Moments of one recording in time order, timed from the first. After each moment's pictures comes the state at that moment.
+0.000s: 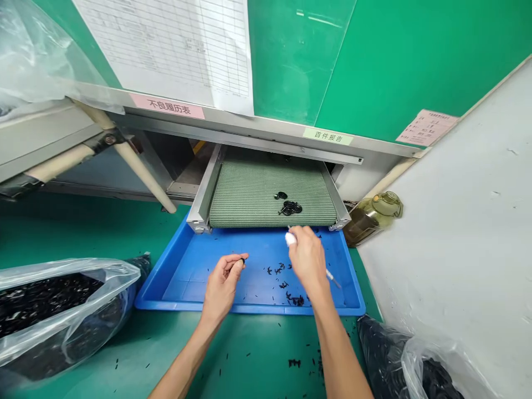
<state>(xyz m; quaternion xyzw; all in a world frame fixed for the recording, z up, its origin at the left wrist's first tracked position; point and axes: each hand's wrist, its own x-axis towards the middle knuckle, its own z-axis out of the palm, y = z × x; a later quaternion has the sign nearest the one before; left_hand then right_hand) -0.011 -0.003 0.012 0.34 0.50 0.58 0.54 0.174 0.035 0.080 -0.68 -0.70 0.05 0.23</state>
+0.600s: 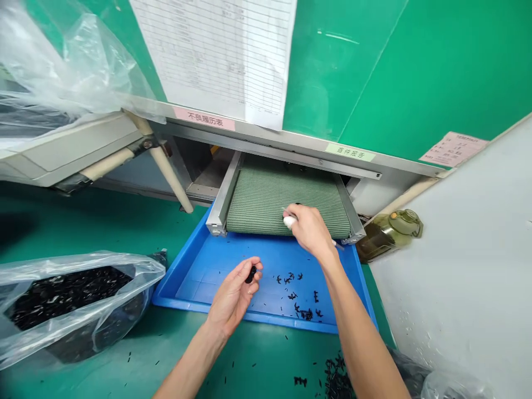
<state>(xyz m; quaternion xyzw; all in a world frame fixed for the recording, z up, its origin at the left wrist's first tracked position) -0.012 -0.007 0.043 0.12 0.32 0.58 0.74 0.148 0.097 0.135 -0.56 -0.80 0.10 0.19</state>
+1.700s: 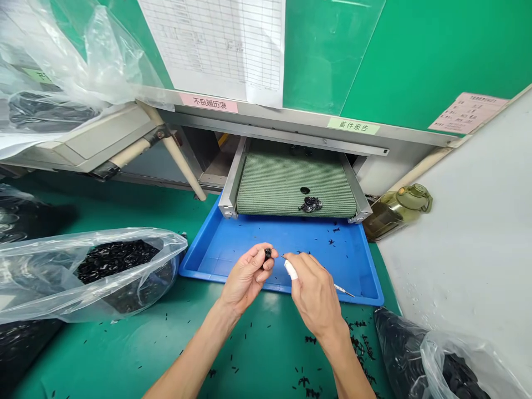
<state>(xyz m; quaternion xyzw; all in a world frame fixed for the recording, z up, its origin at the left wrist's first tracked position) -0.012 -0.033 0.059 0.18 0.26 0.54 0.78 0.144 -0.057 0.089 -0.55 -0.78 0.13 0.27</state>
